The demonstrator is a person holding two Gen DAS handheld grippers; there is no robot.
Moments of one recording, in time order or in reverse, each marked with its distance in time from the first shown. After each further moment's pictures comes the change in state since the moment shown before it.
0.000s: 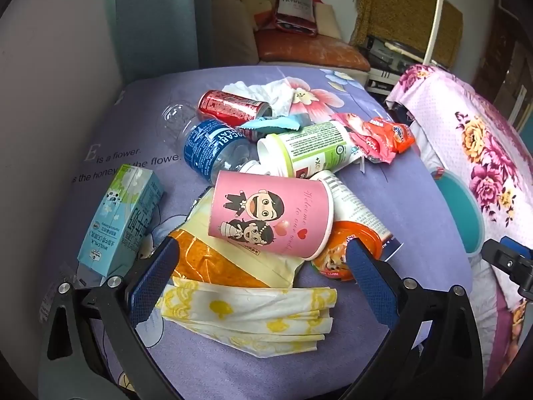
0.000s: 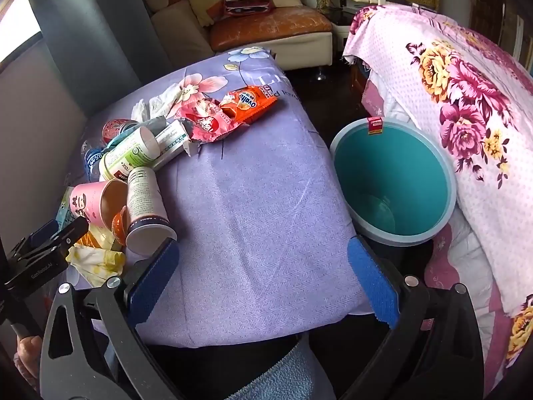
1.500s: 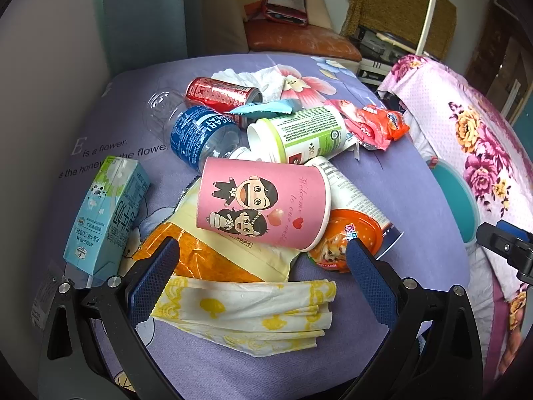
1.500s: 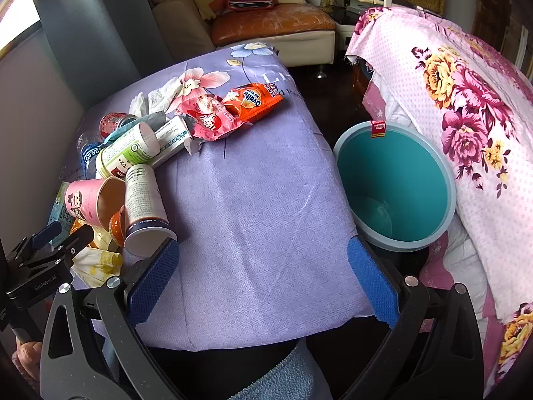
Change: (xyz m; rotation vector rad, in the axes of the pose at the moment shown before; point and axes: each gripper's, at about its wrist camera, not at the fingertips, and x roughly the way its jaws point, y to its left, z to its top) left arm 0.011 -0.002 -0.004 0.004 0.046 -0.036; right arm 0.007 0.013 0.006 -0.036 0.022 -0.038
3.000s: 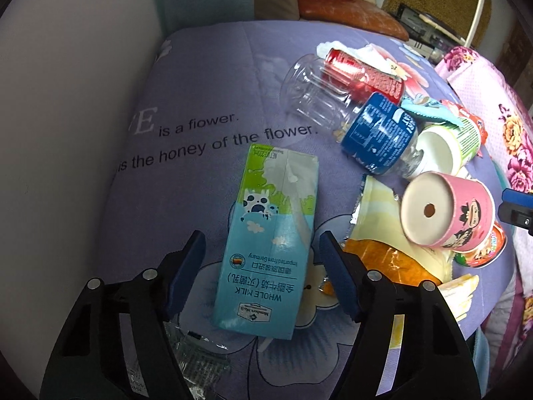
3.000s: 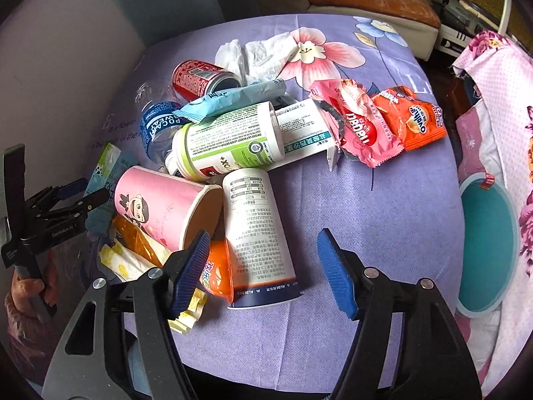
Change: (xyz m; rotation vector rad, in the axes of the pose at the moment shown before) left arm 0.043 0.158 0.028 -0.035 0.191 0.072; right arm 0.077 0.127 0.054 -0.265 0.246 0.193
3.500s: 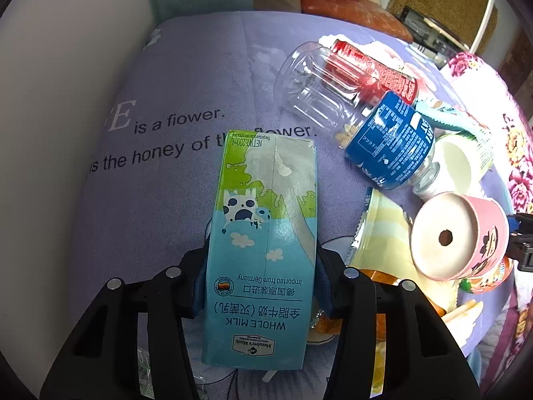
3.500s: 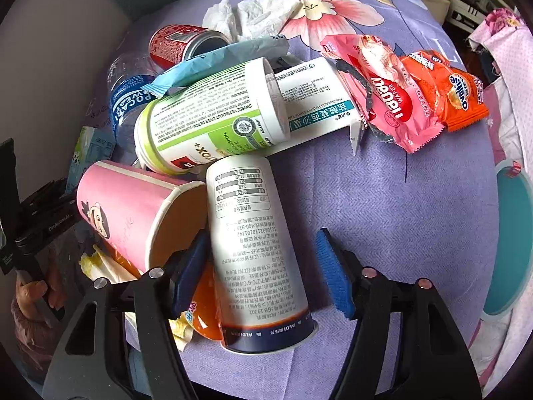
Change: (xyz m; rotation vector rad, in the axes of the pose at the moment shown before) left arm 0.023 -0.005 0.007 -0.034 -0.003 -0.028; right arm 0.050 -0.006 0.010 0.041 0.108 0.038
